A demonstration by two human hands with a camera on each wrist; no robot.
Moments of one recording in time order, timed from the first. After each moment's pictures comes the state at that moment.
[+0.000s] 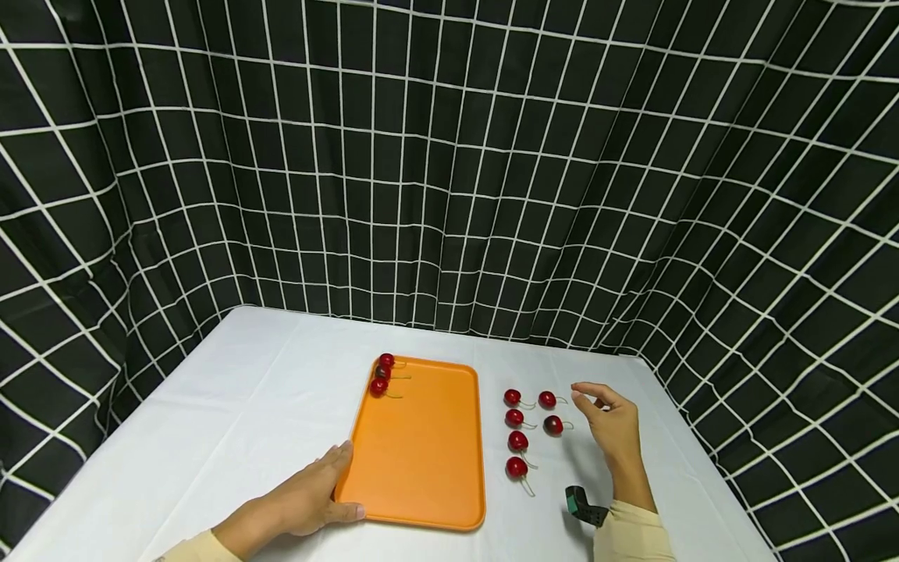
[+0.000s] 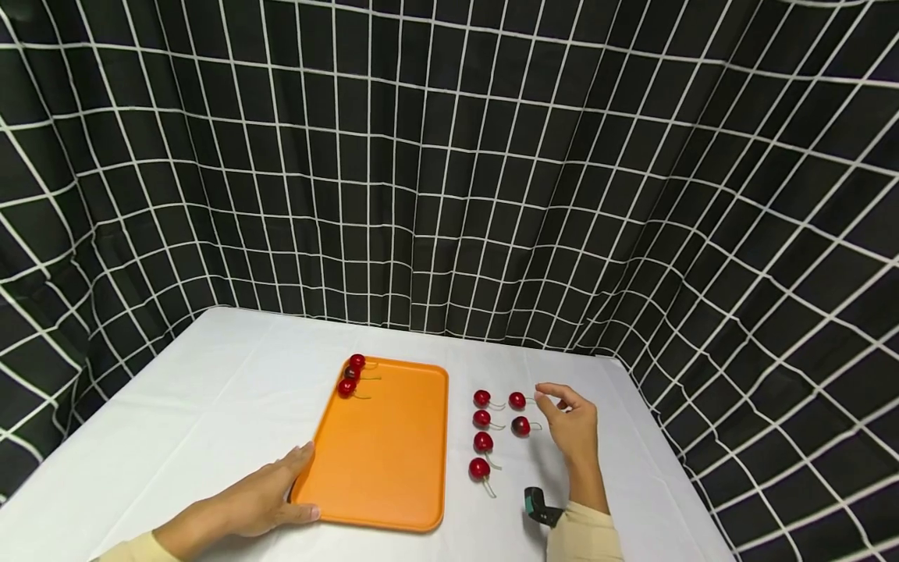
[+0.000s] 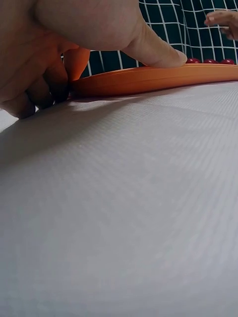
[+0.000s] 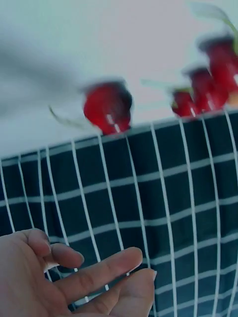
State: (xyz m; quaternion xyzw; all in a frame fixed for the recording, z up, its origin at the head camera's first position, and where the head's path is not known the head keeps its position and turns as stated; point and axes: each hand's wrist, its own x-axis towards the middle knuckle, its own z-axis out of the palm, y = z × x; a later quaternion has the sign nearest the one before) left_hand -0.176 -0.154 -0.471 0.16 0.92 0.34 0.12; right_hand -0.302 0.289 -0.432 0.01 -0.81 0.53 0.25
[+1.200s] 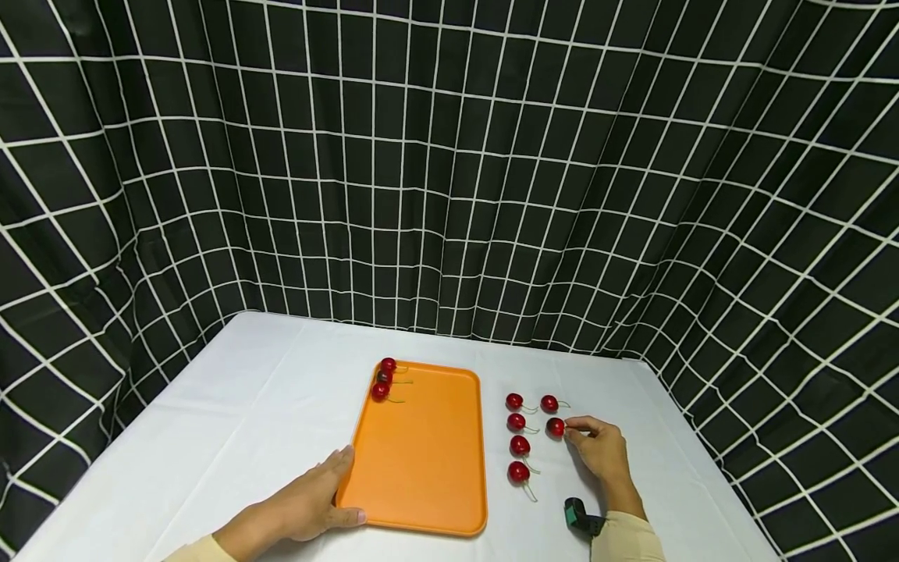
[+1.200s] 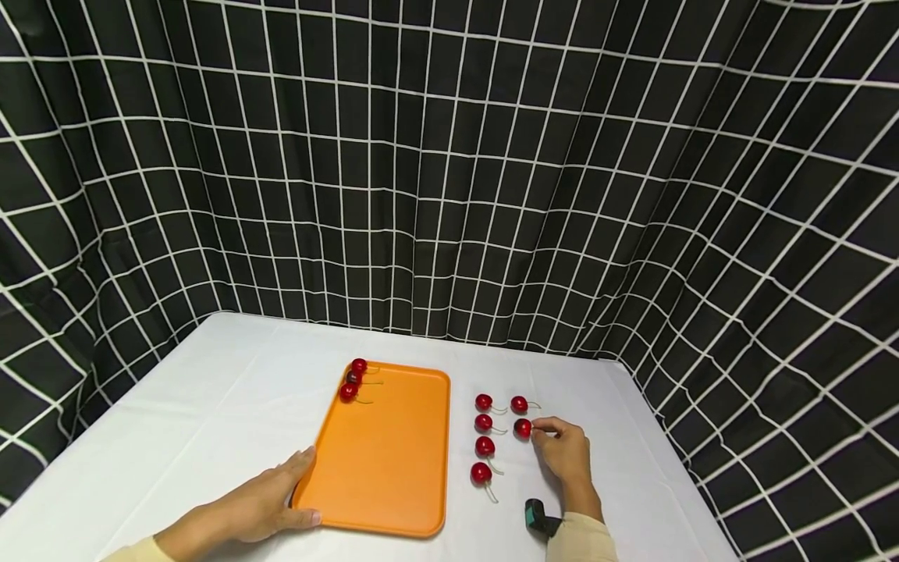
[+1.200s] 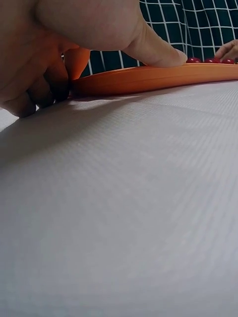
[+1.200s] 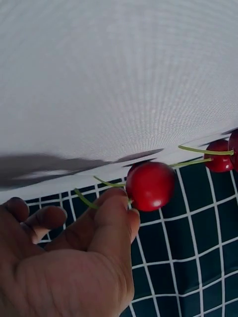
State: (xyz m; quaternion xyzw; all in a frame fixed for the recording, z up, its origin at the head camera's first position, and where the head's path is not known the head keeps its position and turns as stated) left_hand -0.177 -0.154 -0.474 0.17 0.92 0.32 0.11; right_hand -0.316 0.306 -0.493 -0.02 -0.91 0.39 0.15
